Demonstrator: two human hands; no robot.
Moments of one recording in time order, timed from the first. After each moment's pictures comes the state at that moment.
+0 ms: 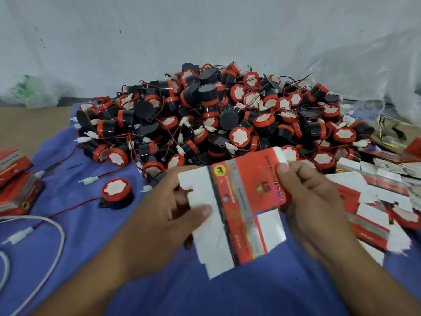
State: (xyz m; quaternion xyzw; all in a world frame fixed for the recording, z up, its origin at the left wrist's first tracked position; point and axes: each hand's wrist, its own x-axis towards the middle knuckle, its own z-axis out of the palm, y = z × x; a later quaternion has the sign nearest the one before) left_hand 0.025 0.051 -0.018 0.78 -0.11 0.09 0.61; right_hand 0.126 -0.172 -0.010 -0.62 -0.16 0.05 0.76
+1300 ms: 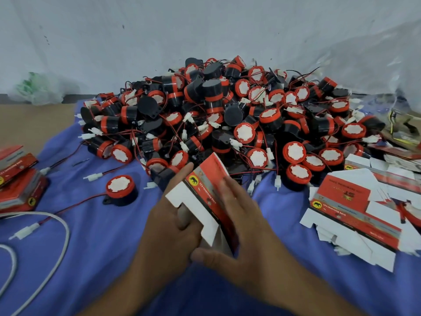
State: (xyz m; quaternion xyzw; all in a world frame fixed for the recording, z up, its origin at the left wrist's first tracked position) left_hand 0.027 0.032 -0.048 0.82 0.02 0.28 0.50; right_hand 0.082 -0.132 -0.051 -0.85 -0.38 0.03 0.36
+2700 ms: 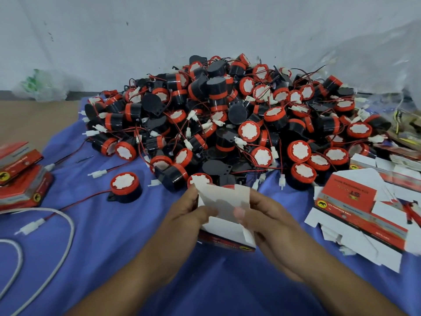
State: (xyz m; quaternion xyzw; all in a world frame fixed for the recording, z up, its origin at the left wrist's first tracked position) left_hand 0.036 0.025 -0.048 0.67 0.04 0.07 0.74; right_hand 0.103 -0.136 -0.041 -0.57 -0.26 0.30 0.72
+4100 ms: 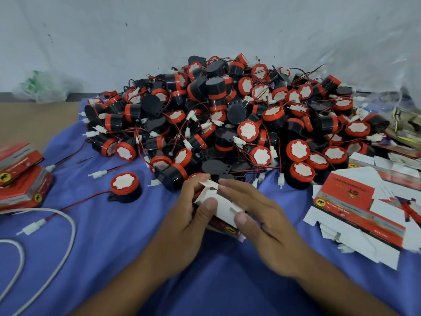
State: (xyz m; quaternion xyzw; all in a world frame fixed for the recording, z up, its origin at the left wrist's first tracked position) left_hand 0.039 0.036 -0.065 0.80 -0.06 0.16 0.58; right_hand 0.117 -0.141 -0.065 -0.72 -0.47 -0.01 0.51
